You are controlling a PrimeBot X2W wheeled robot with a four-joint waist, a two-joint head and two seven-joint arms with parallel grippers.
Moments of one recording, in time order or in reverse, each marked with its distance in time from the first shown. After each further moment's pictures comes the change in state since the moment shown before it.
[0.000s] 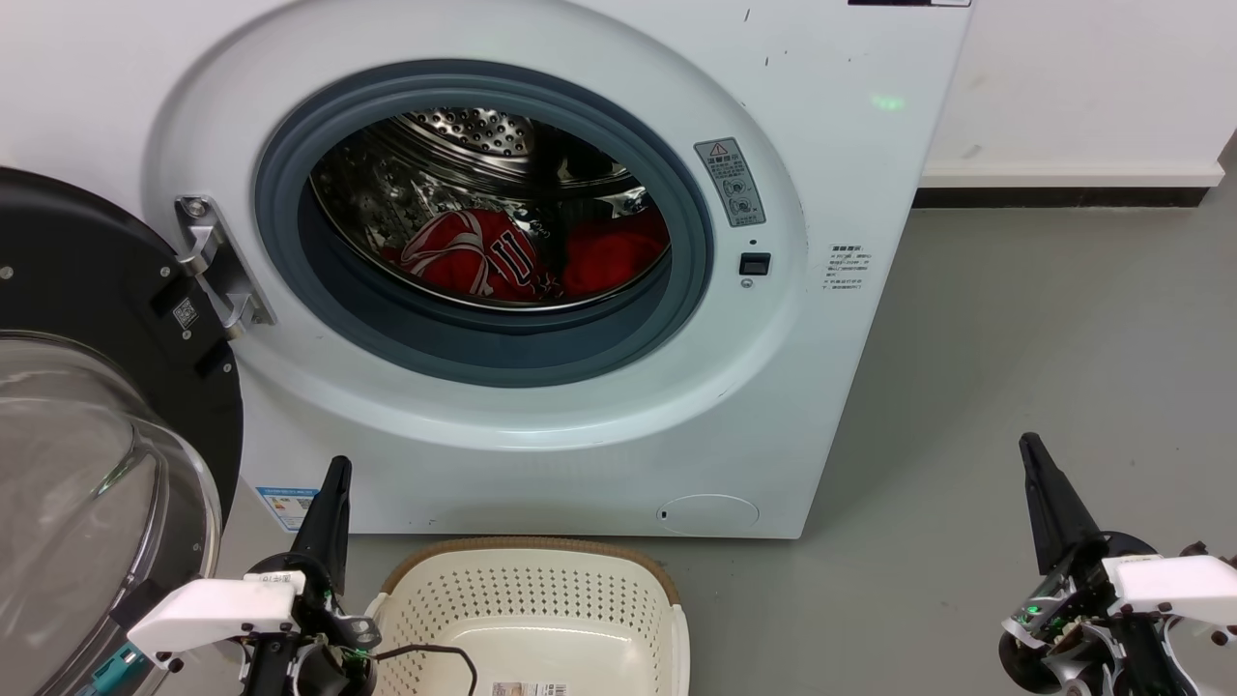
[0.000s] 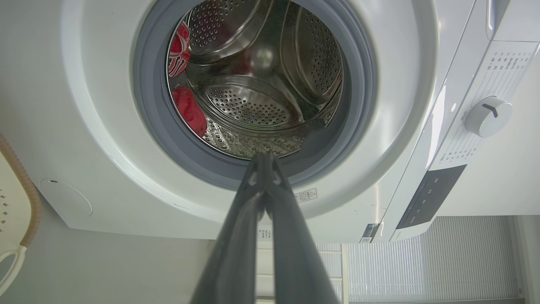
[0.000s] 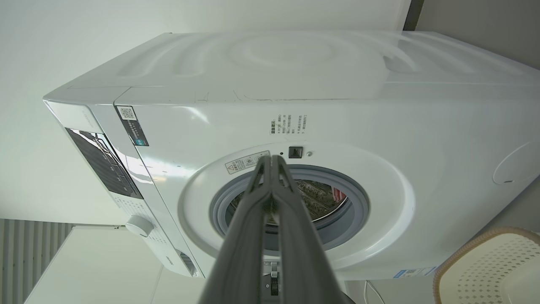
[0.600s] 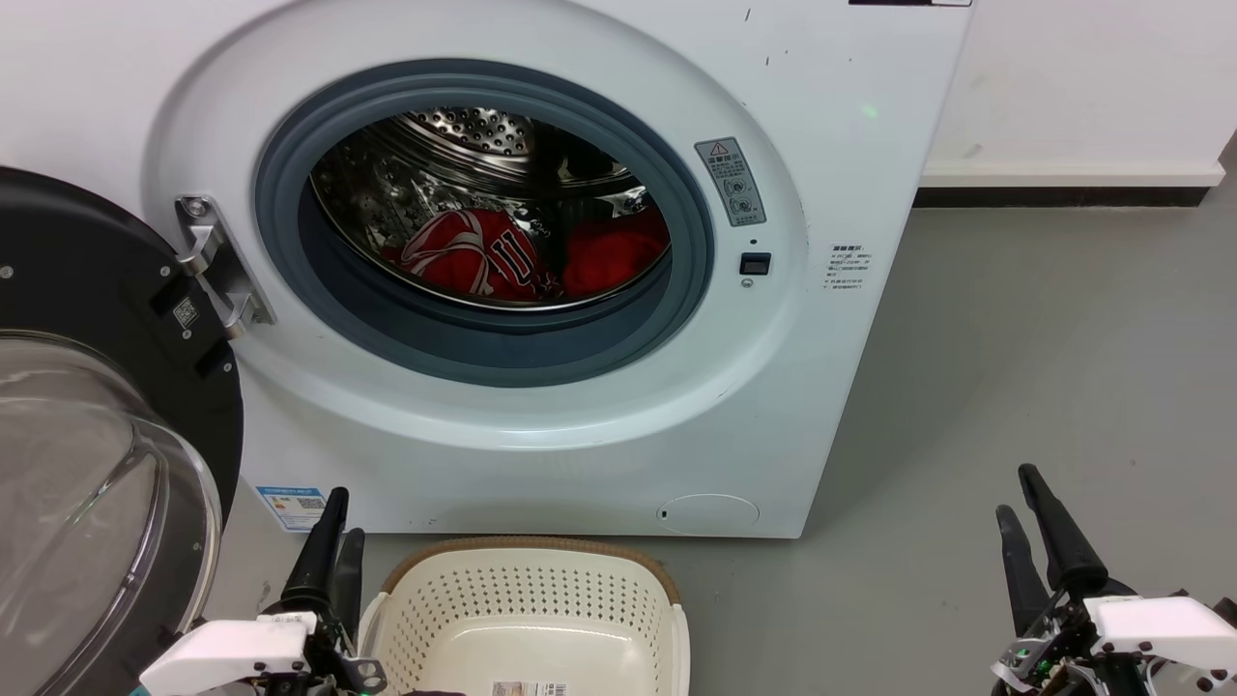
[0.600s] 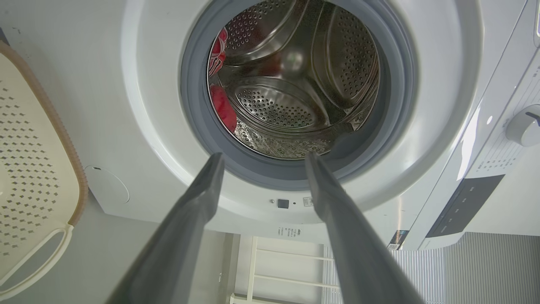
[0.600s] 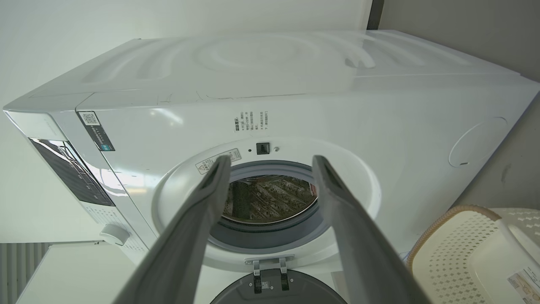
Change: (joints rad) left arm 0.051 -0.005 -0.007 0.042 0.014 0.000 -0.021; right arm 0.051 0.008 0.011 0.042 -0.004 0.000 -0.019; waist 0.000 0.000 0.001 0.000
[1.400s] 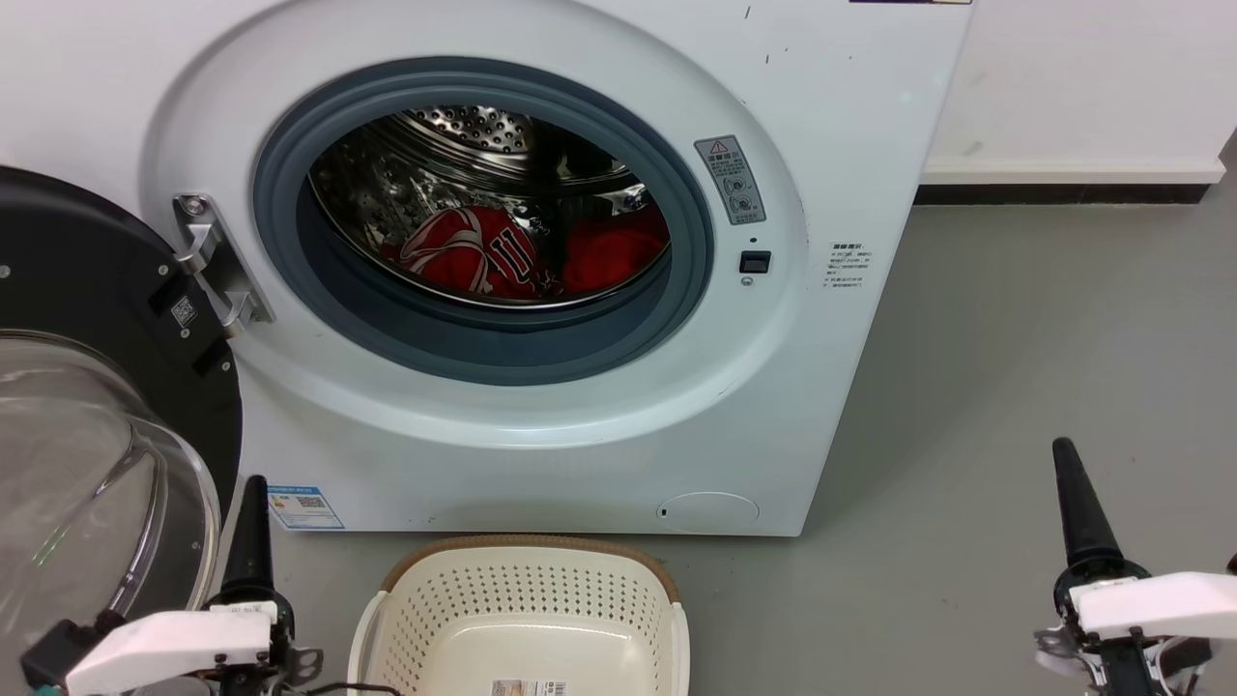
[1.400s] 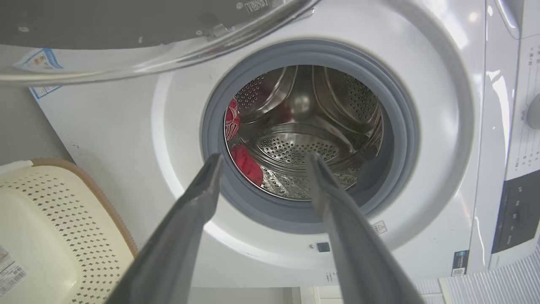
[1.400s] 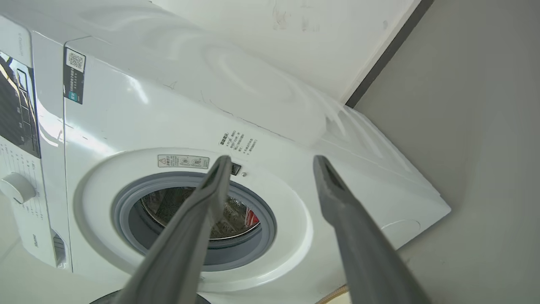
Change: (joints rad) left arm 0.009 0.000 0.100 -0.081 0.309 0.035 -0.106; right arm 0.002 0.000 -0.042 -0.083 -0.507 0.000 -0.108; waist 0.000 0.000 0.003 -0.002
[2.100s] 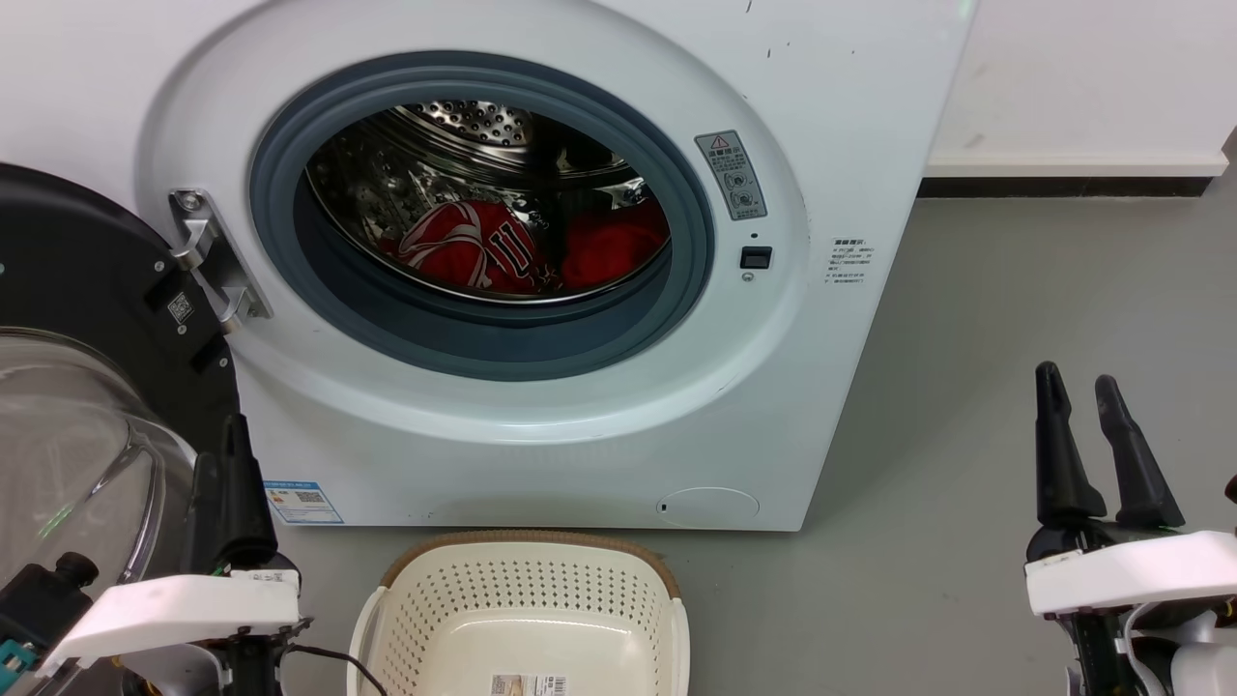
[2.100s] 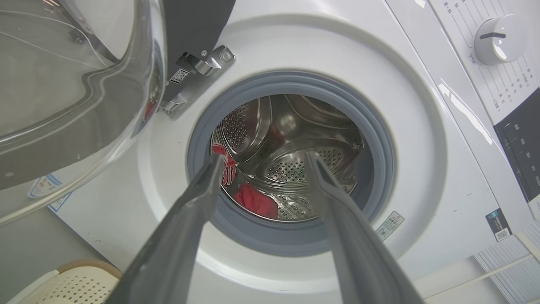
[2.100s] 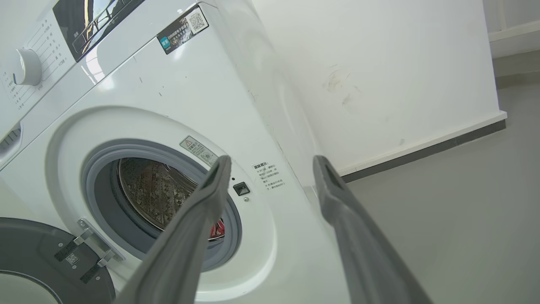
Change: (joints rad) left arm 0.026 0.001 -0.044 -0.249 0.364 0.097 -0.071; right arm 0.000 -0.001 0.060 -0.243 -0.569 0.000 -0.072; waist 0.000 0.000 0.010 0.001
